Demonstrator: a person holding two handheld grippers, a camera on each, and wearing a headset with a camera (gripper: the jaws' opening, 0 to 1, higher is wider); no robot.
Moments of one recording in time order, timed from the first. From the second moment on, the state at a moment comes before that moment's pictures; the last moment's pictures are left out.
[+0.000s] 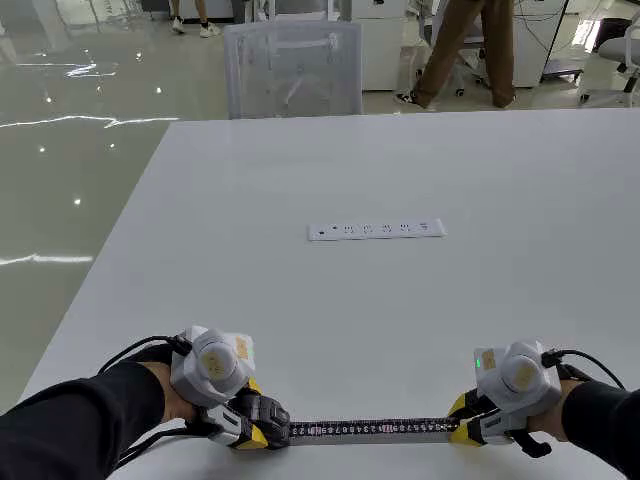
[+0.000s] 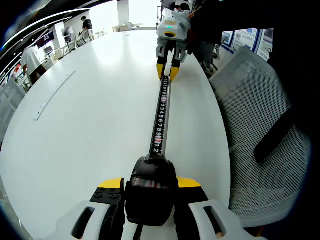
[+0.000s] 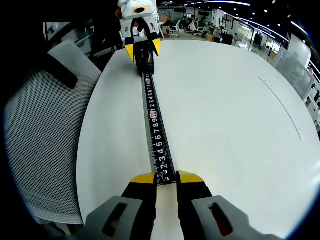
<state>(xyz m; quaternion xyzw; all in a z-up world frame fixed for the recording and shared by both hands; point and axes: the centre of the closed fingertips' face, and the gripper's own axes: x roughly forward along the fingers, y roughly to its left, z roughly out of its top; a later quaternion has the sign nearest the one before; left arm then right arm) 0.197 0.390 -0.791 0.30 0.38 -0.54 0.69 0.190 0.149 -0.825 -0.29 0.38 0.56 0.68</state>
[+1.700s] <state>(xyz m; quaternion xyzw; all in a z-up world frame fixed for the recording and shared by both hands) 0.247 0.436 -0.747 0.13 0.33 -0.38 0.86 0.199 0.129 -0.807 -0.29 0.40 0.49 0.72</state>
